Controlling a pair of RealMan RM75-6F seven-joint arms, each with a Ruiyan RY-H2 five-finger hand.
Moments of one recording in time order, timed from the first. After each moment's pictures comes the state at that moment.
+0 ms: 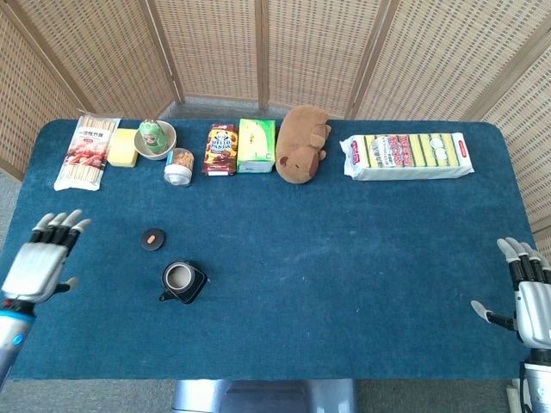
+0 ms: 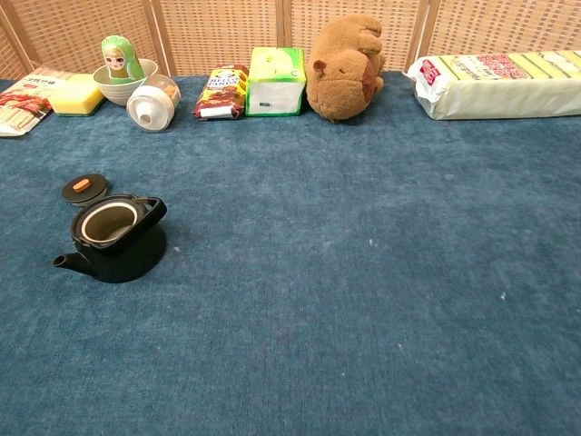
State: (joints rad) left arm -0.31 -1.06 -0.12 -1.72 1.35 1.15 0.31; right arm 0.04 -1.09 0.12 -1.68 -1.45 1.53 0.04
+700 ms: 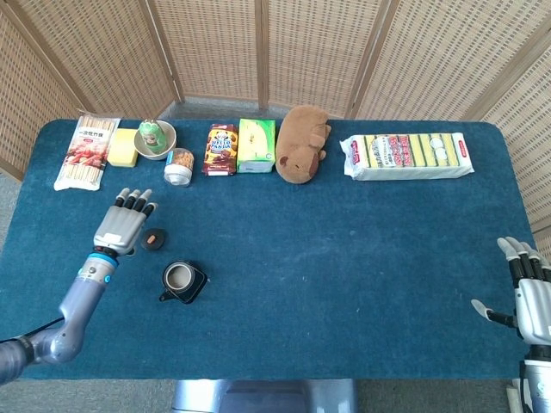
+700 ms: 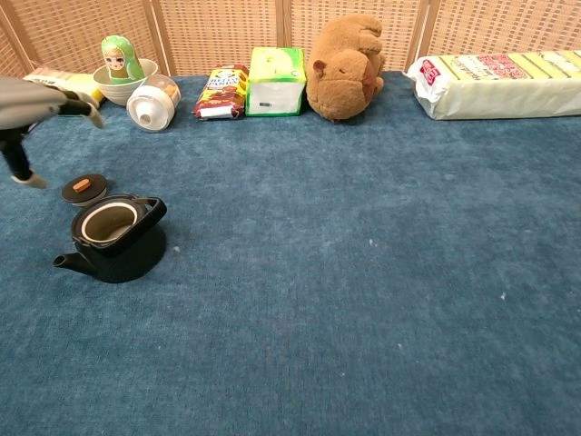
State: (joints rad) left arm -0.66 -1.37 -0.19 -1.49 0.90 0.88 0.72; right arm 0.05 -1.09 0.12 -1.67 -1.41 1.49 0.06
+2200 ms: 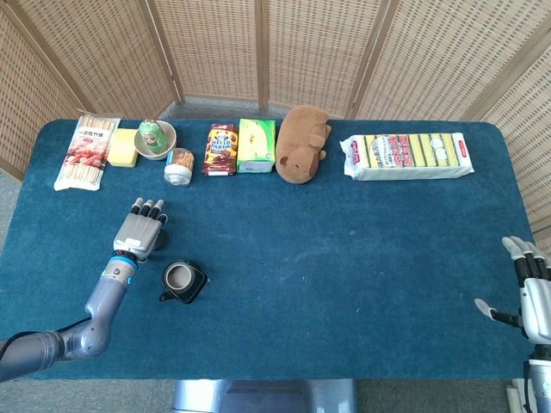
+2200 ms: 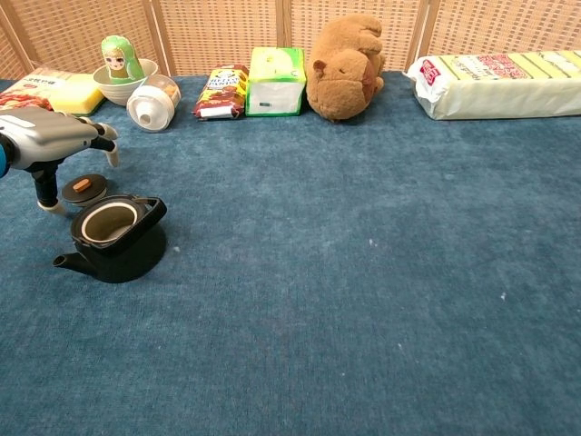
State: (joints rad) left arm -0.79 -1.46 -0.08 -1.46 0.68 0.94 0.85; right arm 0.05 -1.08 0.13 -1.66 -1.41 1.48 0.10
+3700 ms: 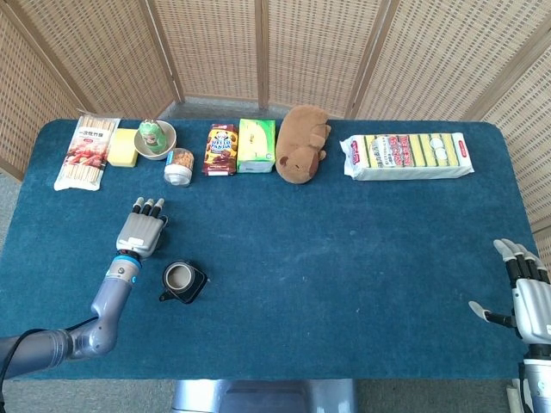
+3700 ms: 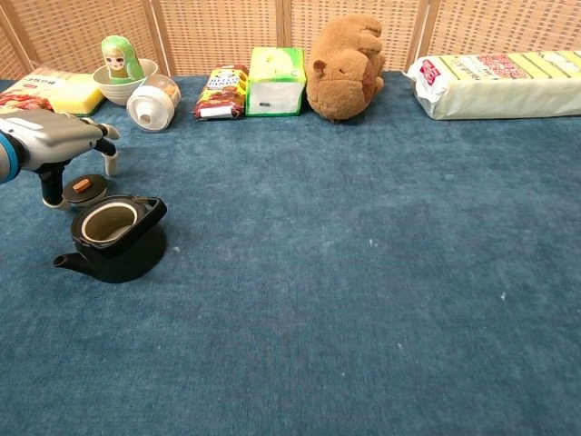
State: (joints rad) left arm -0.82 -1.50 -0.06 -1.43 0.63 0.99 0.85; right arm 0.06 -1.08 0.12 -1.66 -1.41 1.46 0.10
